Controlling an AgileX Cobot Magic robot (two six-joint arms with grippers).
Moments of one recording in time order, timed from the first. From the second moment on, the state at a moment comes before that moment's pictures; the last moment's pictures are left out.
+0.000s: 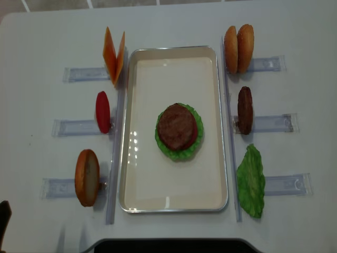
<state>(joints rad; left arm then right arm) 0.02 -0.02 -0.47 0.03 1.11 0.01 -0.08 -0.01 -0.51 0.00 1.13 -0.04</state>
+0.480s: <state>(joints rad) 0.02 0.86 -0.76 0.10 1.01 -0.11 -0.08 -0.01 -0.51 0.00 1.13 -0.04</state>
